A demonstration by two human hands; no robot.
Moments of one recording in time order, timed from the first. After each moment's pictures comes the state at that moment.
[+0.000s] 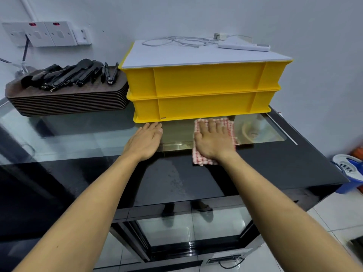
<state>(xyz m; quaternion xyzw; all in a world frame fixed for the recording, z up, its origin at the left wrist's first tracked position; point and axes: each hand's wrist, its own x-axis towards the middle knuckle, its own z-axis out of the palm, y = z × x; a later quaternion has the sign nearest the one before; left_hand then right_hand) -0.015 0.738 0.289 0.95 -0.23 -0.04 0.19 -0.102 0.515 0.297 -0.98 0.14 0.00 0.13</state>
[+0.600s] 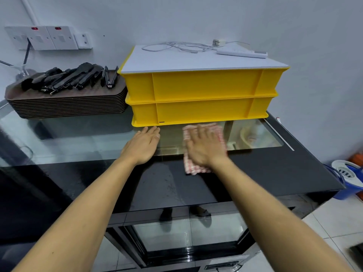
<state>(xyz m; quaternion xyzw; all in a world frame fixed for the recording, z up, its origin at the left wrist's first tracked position) -0.009 0.741 0.285 0.95 -0.24 -0.04 0.18 -0.103 0.528 0.297 -0.99 0.08 0.00 0.10</state>
